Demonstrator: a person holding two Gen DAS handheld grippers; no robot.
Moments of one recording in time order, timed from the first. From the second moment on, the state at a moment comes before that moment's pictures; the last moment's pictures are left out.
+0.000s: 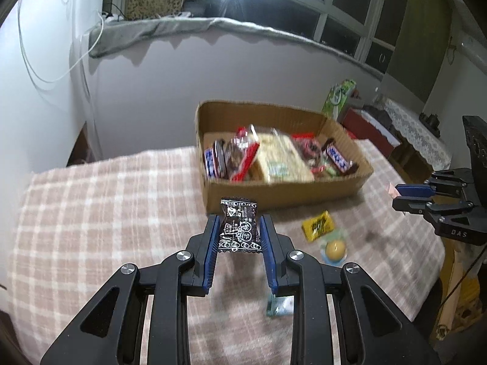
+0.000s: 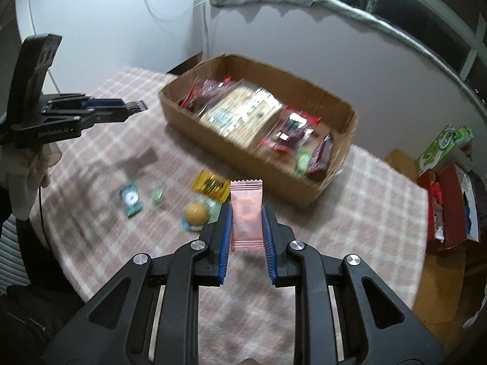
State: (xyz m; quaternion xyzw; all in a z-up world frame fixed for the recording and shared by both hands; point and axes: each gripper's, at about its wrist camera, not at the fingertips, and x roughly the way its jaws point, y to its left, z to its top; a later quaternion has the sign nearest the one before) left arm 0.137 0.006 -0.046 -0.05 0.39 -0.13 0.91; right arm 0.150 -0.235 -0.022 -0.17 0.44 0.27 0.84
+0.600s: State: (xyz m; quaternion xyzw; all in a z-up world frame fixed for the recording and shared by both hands) left arm 0.176 -0.020 -0.022 -0.03 0.36 -0.14 0.92; right arm 0.210 -0.241 -0.004 -0.17 0.42 0.25 0.86
